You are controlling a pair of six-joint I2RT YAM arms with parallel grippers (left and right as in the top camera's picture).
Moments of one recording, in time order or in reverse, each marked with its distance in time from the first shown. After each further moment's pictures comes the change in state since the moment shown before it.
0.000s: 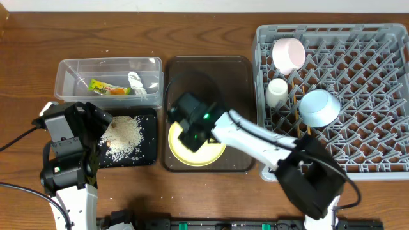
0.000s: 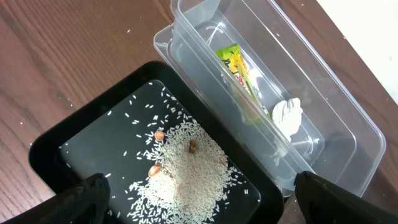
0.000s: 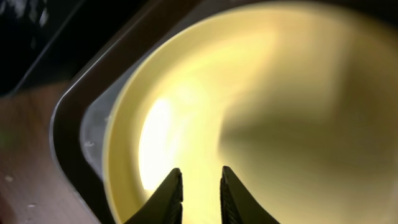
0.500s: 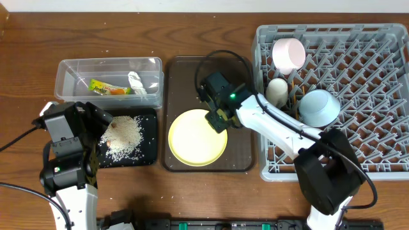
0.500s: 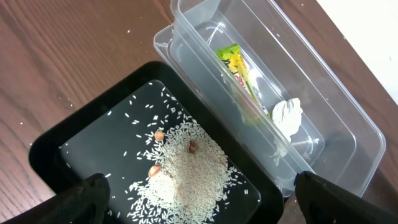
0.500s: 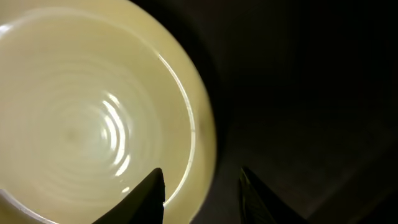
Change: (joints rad) left arm 0.000 0.000 0.000 0.000 0.000 0.000; right arm -0.167 -0.045 -0.051 -0.059 0.160 -0.020
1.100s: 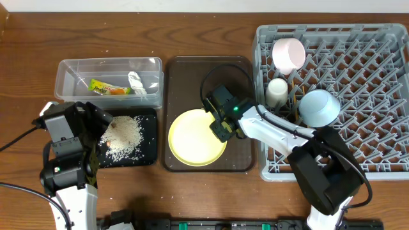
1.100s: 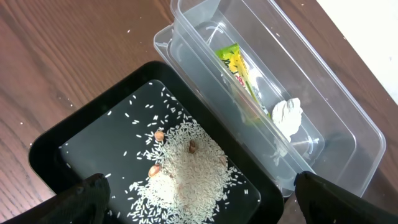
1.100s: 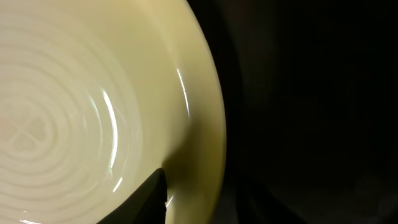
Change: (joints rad) left arm 0.000 0.000 0.000 0.000 0.000 0.000; right arm 0.001 0.000 -0.177 0.185 0.003 -0.003
